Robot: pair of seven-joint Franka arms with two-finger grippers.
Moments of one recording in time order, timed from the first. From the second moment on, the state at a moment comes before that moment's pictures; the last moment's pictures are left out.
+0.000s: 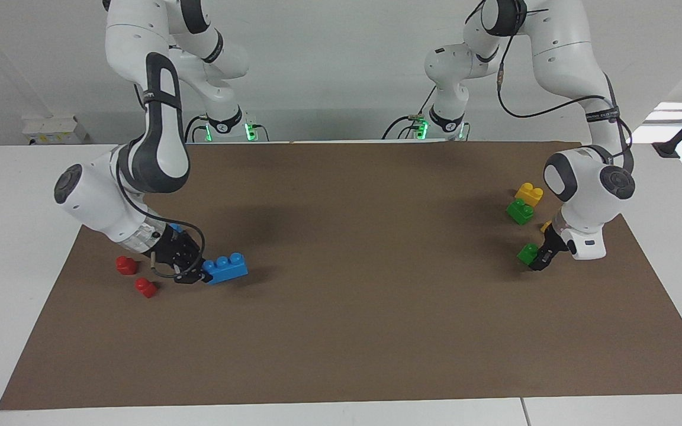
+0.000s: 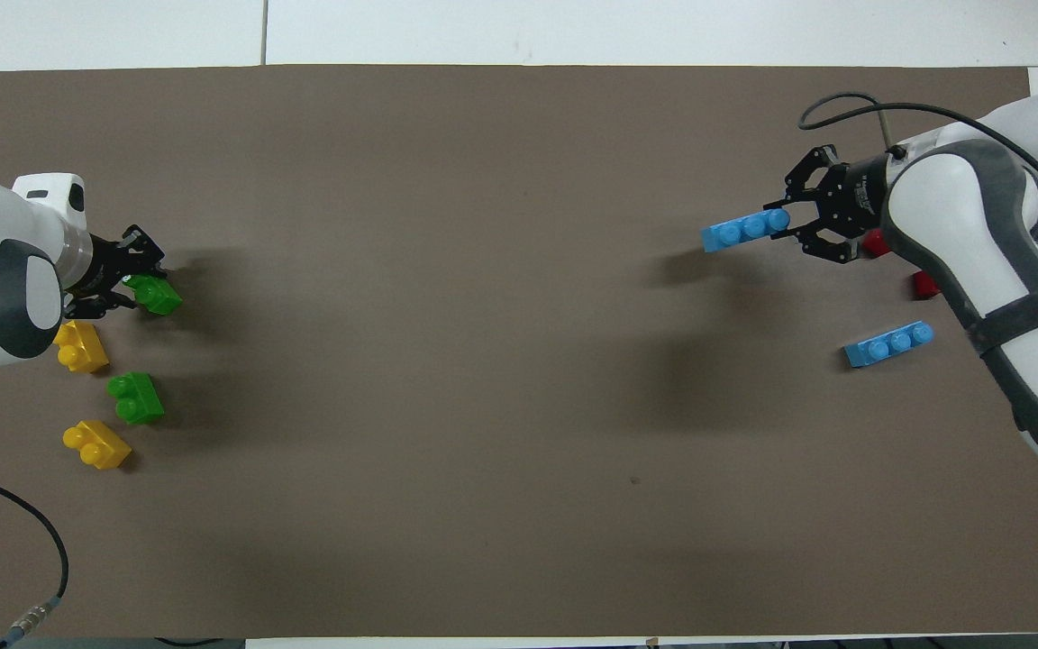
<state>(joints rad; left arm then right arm) 0.10 0.38 0.01 -1.89 0.01 2.26 -0.65 0.05 0.39 -0.04 -1.70 0.53 2.09 1.03</state>
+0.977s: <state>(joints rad) 0.07 0.35 -0.01 -1.84 0.01 2.18 -0.84 0.41 0.36 -0.04 -1.77 0.53 2.32 1.60</state>
